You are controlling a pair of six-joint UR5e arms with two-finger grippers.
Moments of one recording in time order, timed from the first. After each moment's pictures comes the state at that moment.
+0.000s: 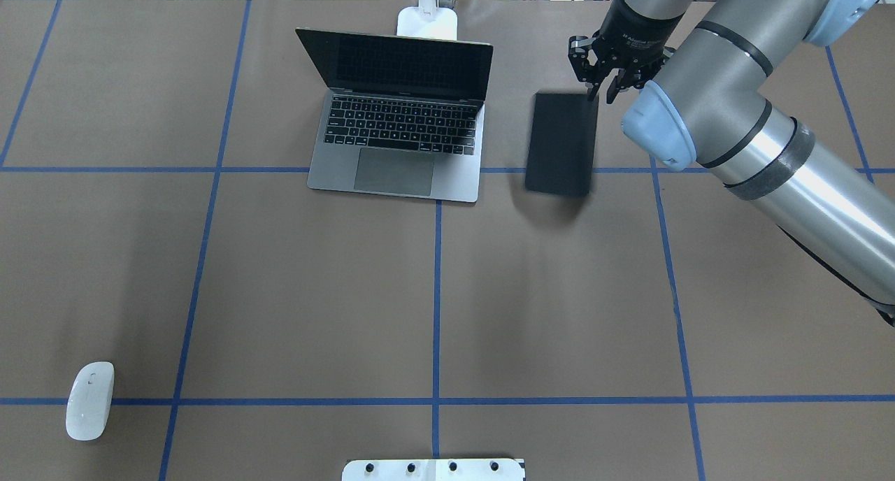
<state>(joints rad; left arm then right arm) -1.49 -1.39 -1.69 -2.25 -2.56 -0.59 0.95 -0.85 1.67 -1.84 2.16 0.95</state>
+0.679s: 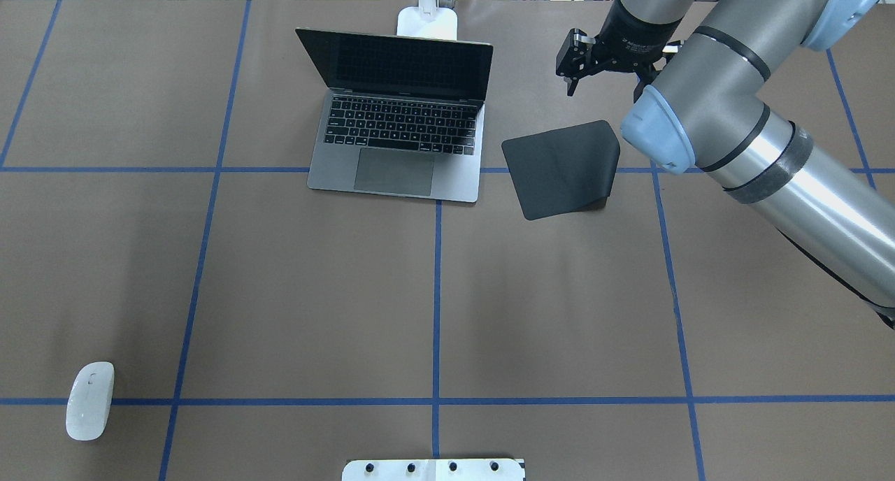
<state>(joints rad) -1.49 -1.38 -1.69 -2.21 -2.54 -0.60 0.95 -0.86 1.67 -1.84 2.15 0.93</state>
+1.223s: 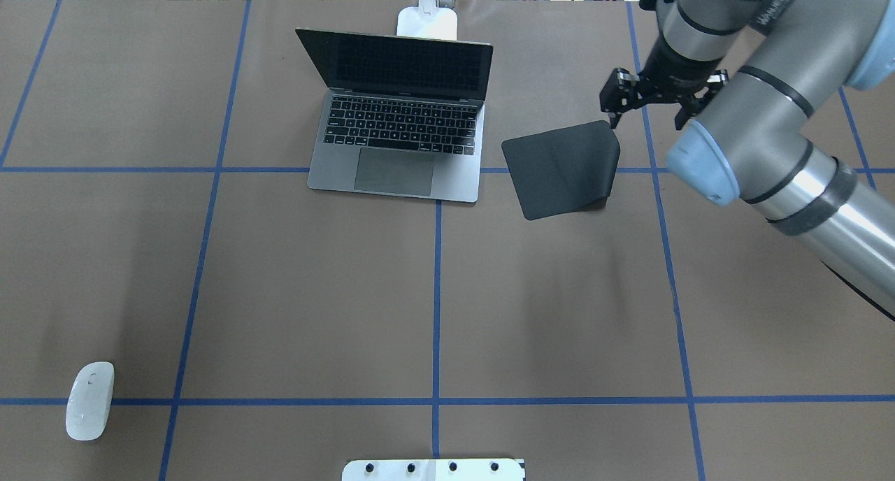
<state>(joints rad) -1.44 -1.37 -1.72 -2.19 -2.48 -0.71 0.96 -1.04 1.75 -1.84 2.15 0.76</state>
